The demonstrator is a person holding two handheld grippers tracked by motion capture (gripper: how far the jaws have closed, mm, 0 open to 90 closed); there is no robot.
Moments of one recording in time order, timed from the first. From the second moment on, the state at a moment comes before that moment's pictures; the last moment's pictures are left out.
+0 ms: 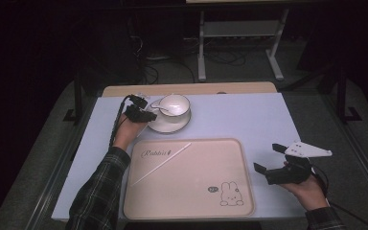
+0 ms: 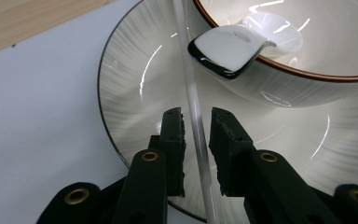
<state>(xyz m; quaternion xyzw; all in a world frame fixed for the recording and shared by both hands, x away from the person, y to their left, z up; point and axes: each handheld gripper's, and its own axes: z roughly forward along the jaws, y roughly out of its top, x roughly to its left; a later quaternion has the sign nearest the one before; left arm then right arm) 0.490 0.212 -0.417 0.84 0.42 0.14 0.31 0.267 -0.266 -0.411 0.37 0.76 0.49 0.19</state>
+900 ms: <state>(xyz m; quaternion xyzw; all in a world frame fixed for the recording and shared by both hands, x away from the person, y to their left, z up) 0.483 0.232 -0.402 0.82 0.45 0.16 0.31 0.266 -0.267 -0.411 0.37 0.76 0.49 0.19</state>
